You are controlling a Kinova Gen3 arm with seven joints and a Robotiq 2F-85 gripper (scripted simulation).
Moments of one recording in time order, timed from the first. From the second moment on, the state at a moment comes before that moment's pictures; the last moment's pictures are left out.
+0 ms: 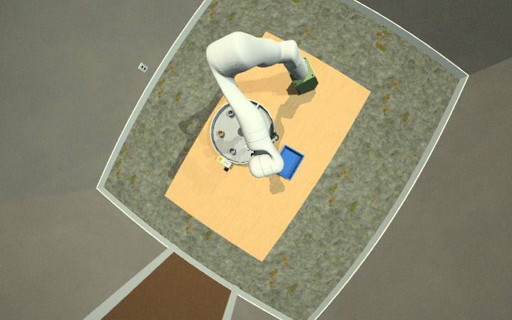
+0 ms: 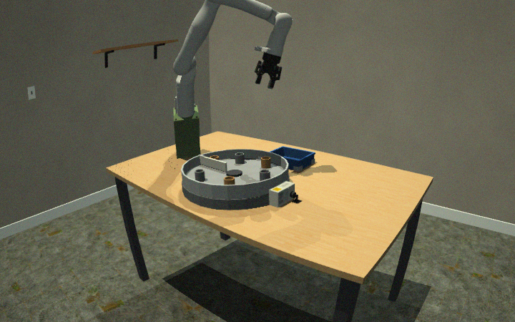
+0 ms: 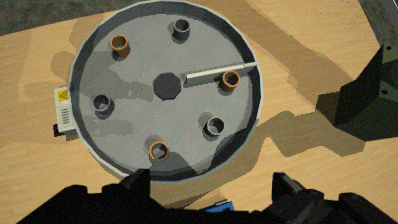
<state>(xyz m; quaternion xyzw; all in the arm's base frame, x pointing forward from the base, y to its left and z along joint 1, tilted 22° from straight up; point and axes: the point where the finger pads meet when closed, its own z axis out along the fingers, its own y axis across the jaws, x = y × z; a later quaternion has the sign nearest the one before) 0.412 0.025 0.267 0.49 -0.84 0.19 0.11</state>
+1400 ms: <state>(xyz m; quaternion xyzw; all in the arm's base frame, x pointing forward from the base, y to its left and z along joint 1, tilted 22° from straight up) 0.378 -0.001 0.245 0.52 -0.83 0.18 -0.03</state>
